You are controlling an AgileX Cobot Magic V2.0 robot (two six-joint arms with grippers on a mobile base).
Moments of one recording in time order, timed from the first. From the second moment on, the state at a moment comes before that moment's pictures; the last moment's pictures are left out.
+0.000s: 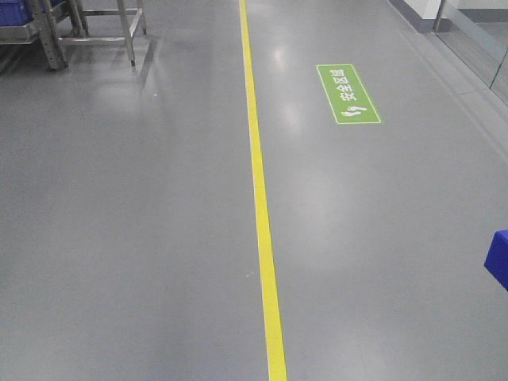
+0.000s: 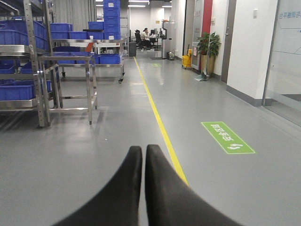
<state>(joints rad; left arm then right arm) -0.02 -0.01 0.03 0.00 0.04 0.03 0.00 0.21 -0.29 0.27 0.37 -0.30</state>
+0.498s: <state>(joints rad) -0.02 -0.01 0.03 0.00 0.04 0.03 0.00 0.21 -0.29 0.27 0.37 -0.30</state>
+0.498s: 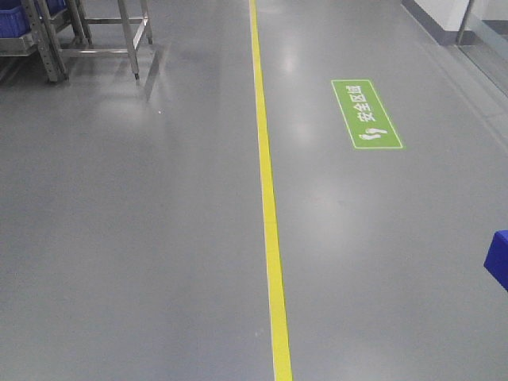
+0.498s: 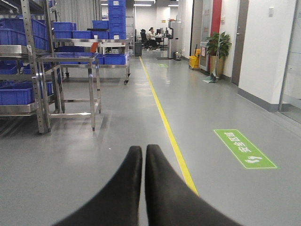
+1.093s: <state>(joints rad) -0.02 -0.01 0.03 0.00 0.04 0.03 0.00 0.21 -0.29 0.27 0.37 -0.30</state>
